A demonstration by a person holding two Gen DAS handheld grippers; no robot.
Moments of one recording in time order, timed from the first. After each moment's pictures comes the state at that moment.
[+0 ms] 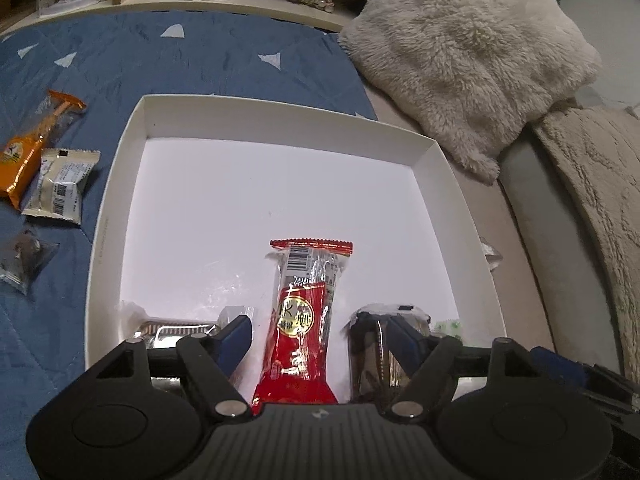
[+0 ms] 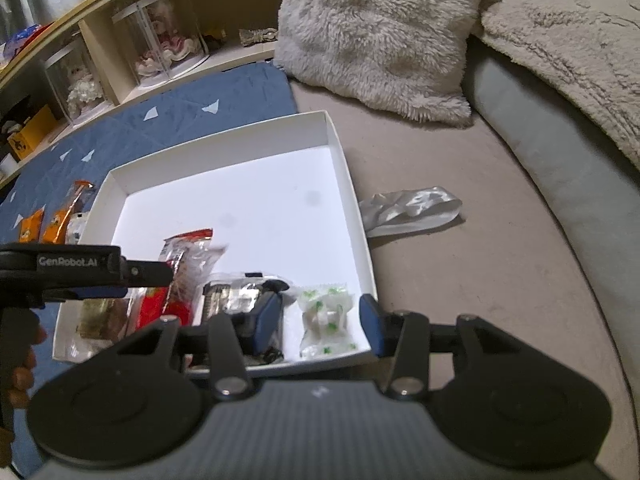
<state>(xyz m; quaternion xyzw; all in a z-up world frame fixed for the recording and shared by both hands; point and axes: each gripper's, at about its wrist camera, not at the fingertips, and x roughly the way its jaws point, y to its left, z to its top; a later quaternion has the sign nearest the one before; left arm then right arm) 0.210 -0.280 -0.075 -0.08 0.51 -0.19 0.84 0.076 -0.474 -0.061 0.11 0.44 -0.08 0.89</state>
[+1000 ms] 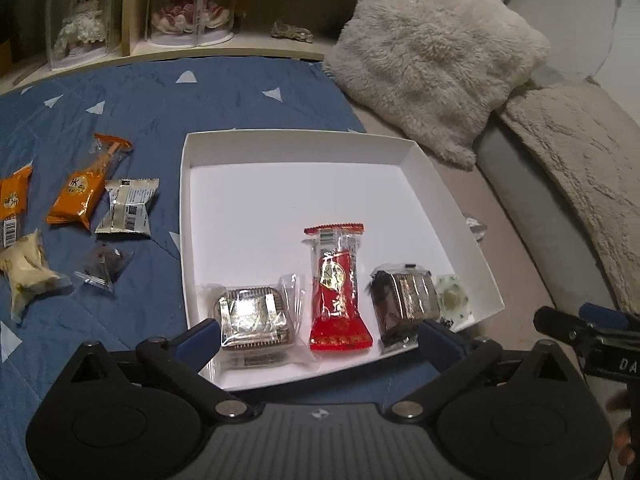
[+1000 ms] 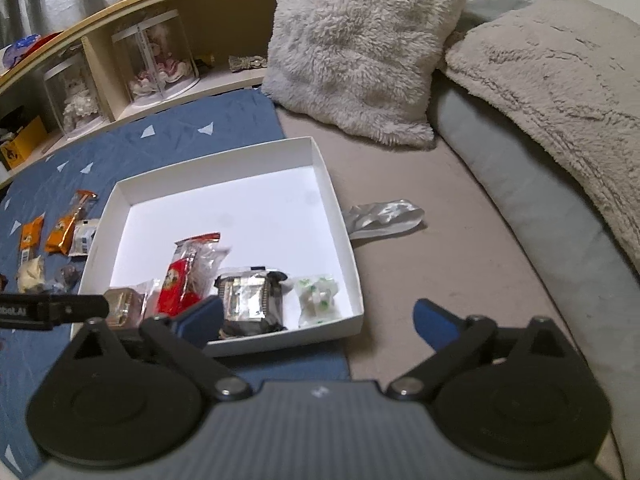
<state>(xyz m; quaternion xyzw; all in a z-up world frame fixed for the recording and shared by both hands) 0.150 -0.228 -0.031 -0.03 0.47 -0.22 0.85 0.030 -0.447 -0.017 0.09 0.41 -0.12 0.90</state>
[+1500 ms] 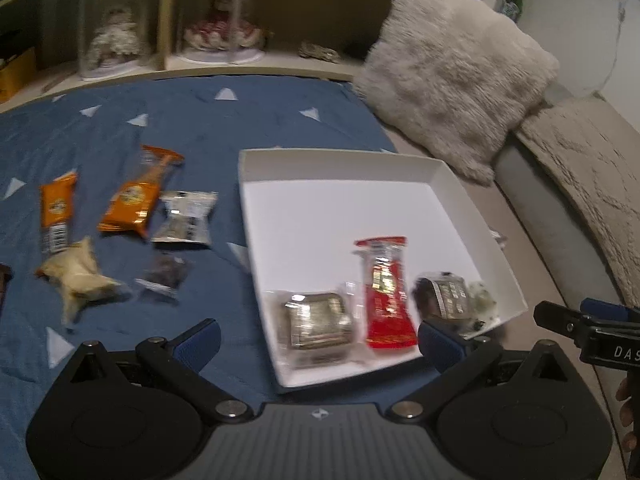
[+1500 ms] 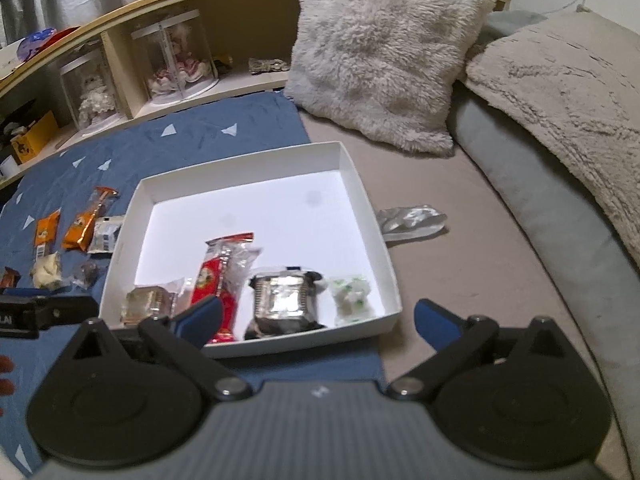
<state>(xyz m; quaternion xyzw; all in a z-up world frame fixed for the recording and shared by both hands) 0.147 -0.169 -0.021 -0.03 0.45 -0.19 0.87 0.039 -0.414 -0.010 0.08 0.41 -0.11 0.90</state>
